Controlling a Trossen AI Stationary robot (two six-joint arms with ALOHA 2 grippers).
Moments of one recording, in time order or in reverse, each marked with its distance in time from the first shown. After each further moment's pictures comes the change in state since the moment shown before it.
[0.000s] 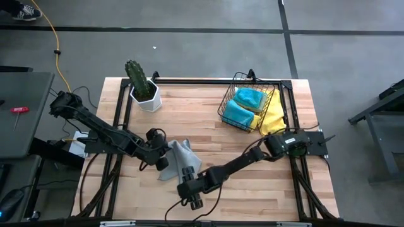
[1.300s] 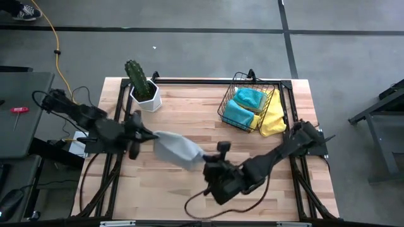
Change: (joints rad) left arm -0.006 -0.445 0.336 -0.351 0.088 0.194; right arm 0.138 -0.461 -0.001 -0.570 0.814 0.184
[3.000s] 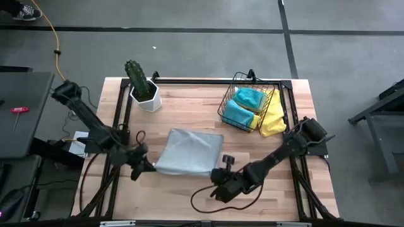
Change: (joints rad) left arm -0.343 0.025 -0.684 0.692 0.065 -0.666; right arm 0.014 -0.071 -0.522 0.397 -0.436 0.378
